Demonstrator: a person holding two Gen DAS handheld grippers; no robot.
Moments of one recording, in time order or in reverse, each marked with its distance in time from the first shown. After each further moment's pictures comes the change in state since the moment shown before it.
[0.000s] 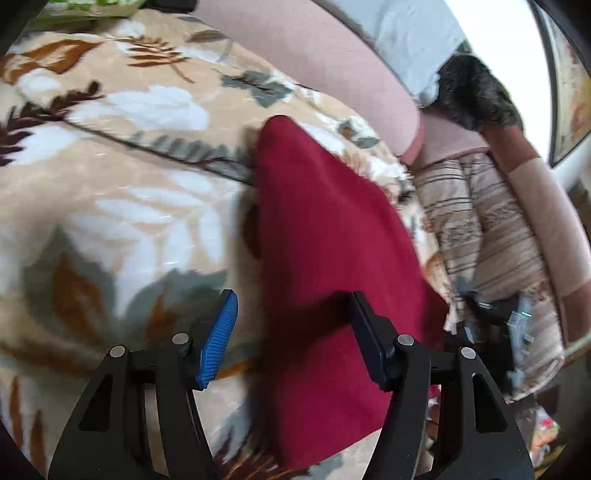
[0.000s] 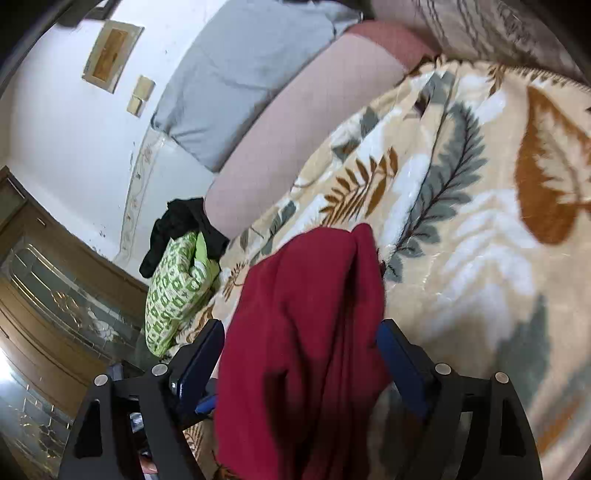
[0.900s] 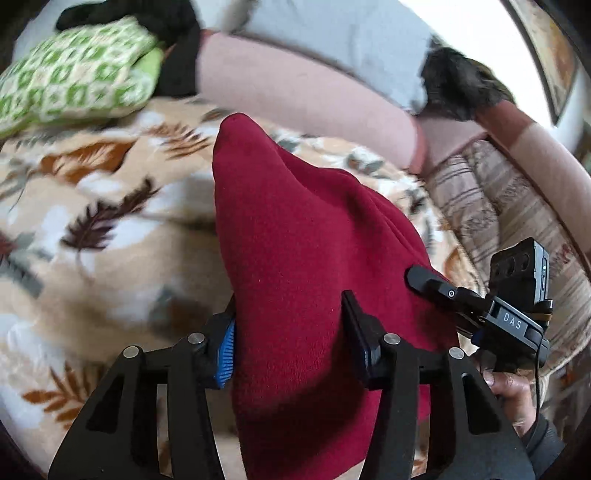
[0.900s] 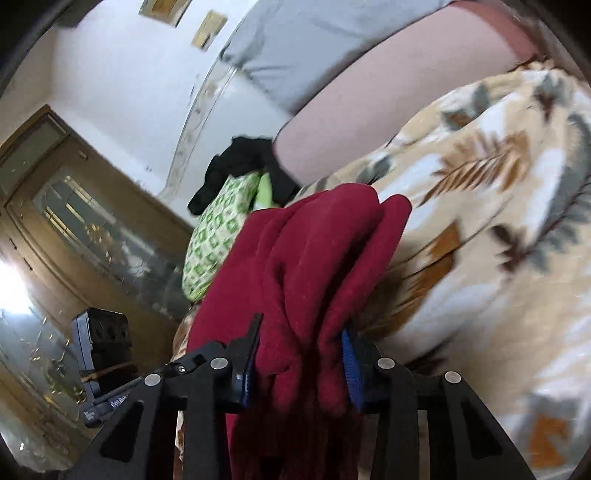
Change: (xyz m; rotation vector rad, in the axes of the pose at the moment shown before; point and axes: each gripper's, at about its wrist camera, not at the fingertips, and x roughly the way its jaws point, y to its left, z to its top) left arm -0.080 -0.017 -0.002 0.180 -0.118 0.232; right arm 0.065 0.093 -0.035 -0.208 0.196 0.160
